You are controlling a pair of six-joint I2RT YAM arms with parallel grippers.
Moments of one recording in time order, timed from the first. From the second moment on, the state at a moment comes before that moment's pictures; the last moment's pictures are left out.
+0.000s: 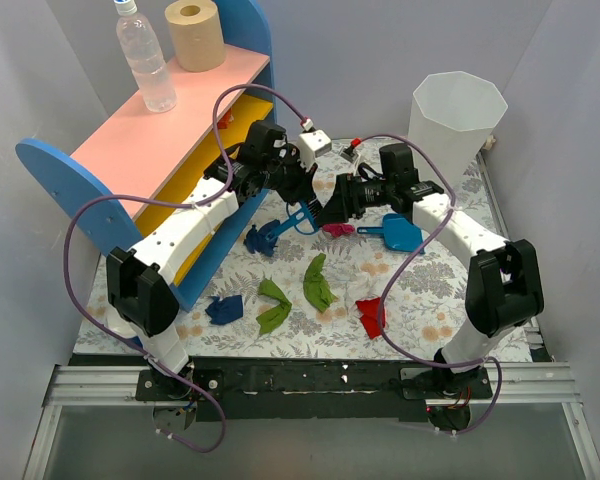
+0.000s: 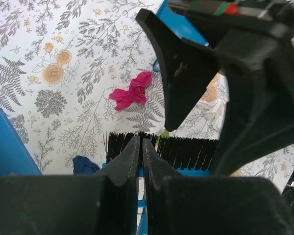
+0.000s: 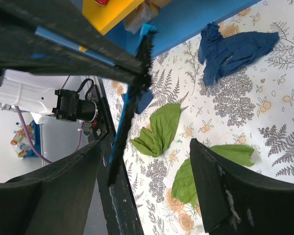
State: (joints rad) left arm -0.59 1.73 1.72 -0.63 0.39 0.25; right arm 0.39 1.64 1.26 -0.23 -1.02 0.30
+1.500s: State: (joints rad) left arm -0.59 1.74 1.64 -0.66 0.86 0.08; right arm 0.14 1.38 1.04 -0.14 -1.22 0.25
